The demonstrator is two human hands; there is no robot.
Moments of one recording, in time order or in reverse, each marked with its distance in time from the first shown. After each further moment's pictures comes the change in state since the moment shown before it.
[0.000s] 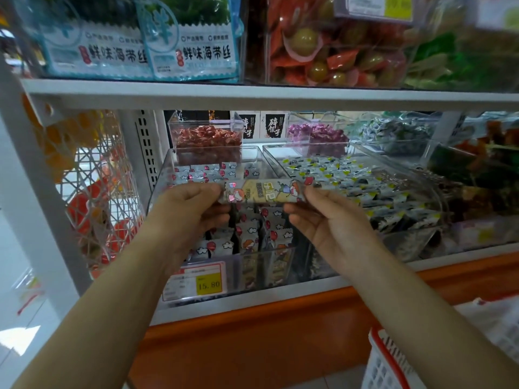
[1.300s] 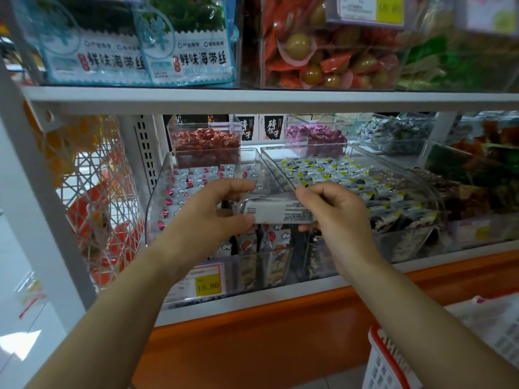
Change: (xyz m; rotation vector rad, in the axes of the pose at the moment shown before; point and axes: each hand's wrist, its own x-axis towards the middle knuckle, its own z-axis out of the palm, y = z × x) left_hand -0.018 0.005 0.010 0.392 -0.332 0.211; right_hand 0.000 0.004 -0.005 -0.646 0.066 -0.399
